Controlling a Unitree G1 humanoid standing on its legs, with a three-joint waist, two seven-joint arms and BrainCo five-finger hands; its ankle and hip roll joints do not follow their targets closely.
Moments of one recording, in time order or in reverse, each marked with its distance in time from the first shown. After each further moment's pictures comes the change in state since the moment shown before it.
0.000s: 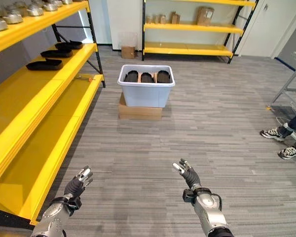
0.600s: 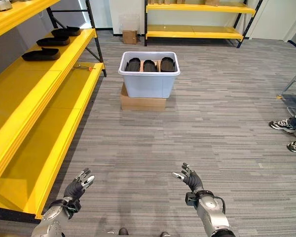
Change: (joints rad) left arm -0.005 0.006 0.004 -0.014 -0.005 0.005 -0.007; right arm -0.018 -0.009 0.002 0.002 -0.002 0.022 0.003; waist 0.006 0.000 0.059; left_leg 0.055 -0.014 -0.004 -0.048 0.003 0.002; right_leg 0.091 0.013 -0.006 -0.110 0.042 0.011
